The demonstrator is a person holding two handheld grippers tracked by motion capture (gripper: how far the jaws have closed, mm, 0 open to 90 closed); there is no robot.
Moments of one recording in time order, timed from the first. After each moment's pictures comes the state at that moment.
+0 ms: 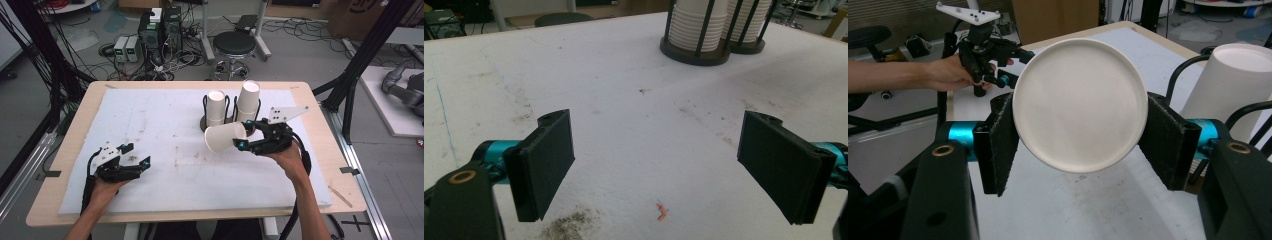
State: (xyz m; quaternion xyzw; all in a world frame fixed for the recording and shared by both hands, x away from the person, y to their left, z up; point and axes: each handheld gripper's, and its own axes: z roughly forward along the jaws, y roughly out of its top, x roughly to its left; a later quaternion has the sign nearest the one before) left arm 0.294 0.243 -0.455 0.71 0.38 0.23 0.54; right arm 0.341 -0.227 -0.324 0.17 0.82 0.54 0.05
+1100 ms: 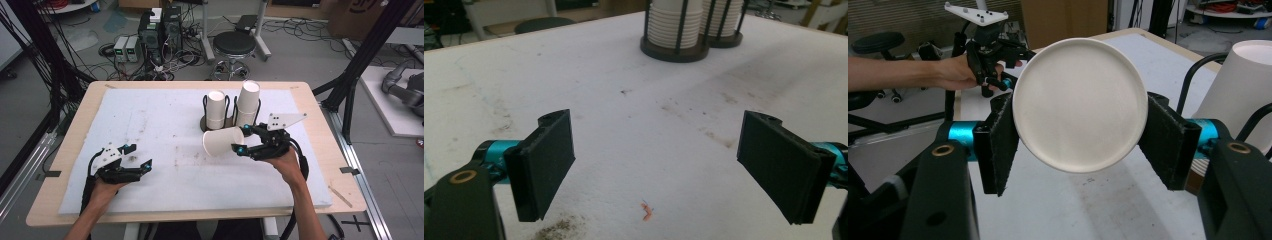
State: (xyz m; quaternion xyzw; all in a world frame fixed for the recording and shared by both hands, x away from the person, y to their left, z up) left arm 0.292 0.241 -0.454 0.74 0.34 0.23 0.54; right arm 0.339 -0.227 -0.341 0.15 0.81 0.56 0.05
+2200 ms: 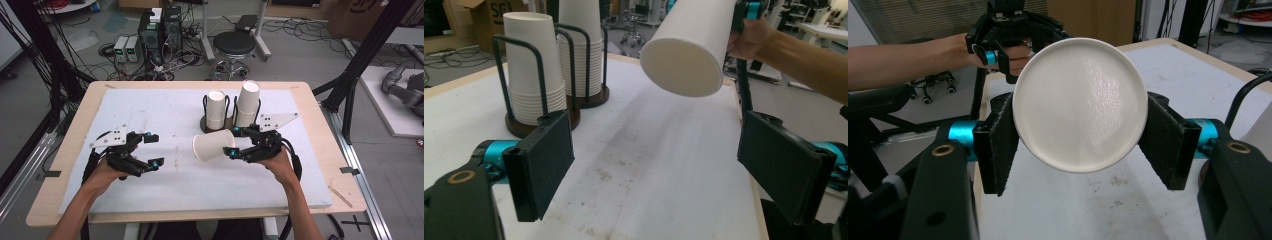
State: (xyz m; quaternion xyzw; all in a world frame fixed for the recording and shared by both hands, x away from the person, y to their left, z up) left arm 0.314 0.209 -0.387 0.75 0.17 0.06 0.63; right arm 0.338 -0.207 -0.342 0.12 0.81 0.58 0.01
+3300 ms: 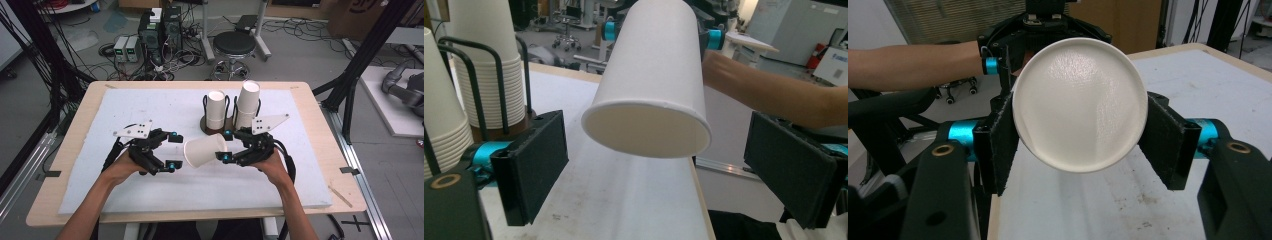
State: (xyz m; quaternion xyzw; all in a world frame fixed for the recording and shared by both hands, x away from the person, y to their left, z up) left arm 0.334 0.158 -0.379 0.75 0.08 -0.05 0.66; right arm 0.335 -0.188 -0.345 0.09 0.80 0.59 -0.02
